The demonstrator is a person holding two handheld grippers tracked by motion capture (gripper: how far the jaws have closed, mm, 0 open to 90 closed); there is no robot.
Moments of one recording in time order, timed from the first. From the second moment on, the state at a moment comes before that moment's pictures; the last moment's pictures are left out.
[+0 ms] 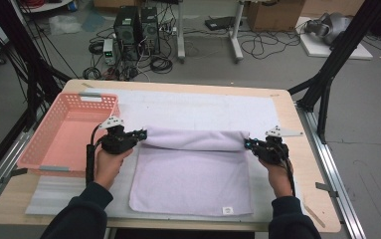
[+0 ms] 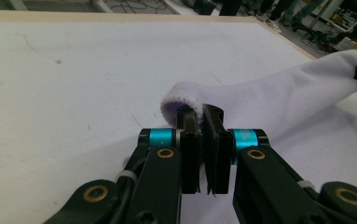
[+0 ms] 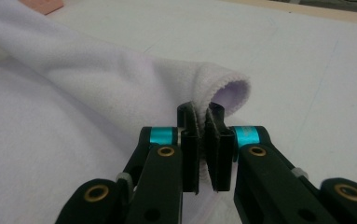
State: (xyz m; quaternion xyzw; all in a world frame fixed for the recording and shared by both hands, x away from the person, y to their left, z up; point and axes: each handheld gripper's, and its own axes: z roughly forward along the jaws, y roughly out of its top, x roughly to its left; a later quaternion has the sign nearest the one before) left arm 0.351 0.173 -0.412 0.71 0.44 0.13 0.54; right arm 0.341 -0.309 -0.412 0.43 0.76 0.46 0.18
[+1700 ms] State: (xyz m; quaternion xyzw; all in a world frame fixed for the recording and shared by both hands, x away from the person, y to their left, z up) left arm 0.281 0.177 -0.425 0.76 0.35 0.12 0.54; right arm 0.266 -0.314 -0.414 0.36 0.78 0.50 0.13
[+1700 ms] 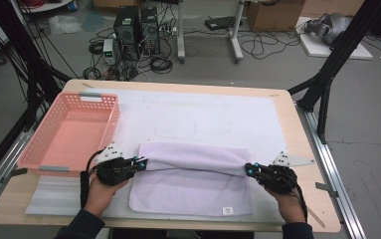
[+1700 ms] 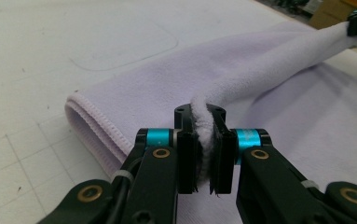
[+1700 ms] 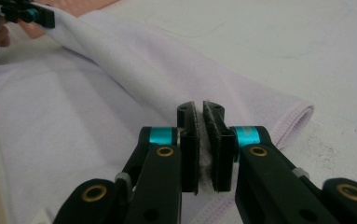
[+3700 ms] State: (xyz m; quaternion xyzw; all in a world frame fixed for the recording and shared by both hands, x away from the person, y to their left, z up) left arm 0.377 0.161 -0.435 0.73 0.47 0.15 0.48; right arm 0.353 -0.311 -0.438 0.43 0.78 0.43 0.15
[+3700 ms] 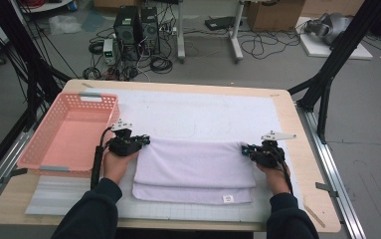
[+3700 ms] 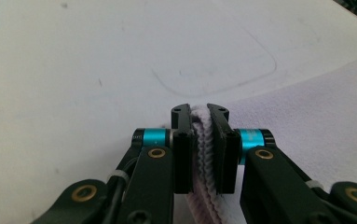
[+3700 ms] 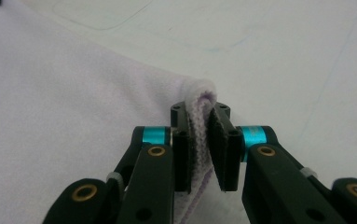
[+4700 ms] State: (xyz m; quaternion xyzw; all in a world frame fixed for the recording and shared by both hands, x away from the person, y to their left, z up) left arm 0.425 0.160 -0.417 0.71 0.48 0.14 0.49; right arm 0.407 -0.305 -0.428 0.50 0.73 0.41 0.21
